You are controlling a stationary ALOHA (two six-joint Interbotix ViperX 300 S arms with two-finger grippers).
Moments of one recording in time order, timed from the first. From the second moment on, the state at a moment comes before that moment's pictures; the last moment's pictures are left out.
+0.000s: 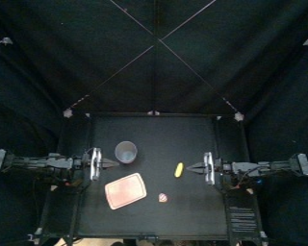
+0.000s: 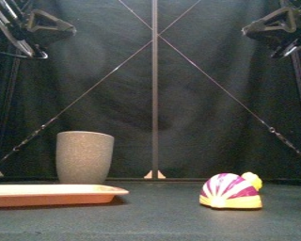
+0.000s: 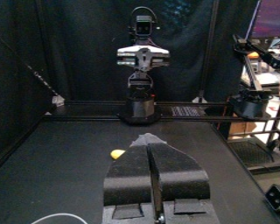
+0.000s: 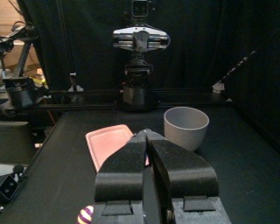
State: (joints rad) left arm 0.00 -0.96 1.19 0.00 -0.29 0.00; right arm 0.00 -0.97 1.18 0.00 -0.29 0.00
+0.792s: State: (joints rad) left arm 0.05 -0.96 1.15 0.00 -0.12 0.00; right arm 0.10 -0.46 0.91 0.41 0.00 0.15
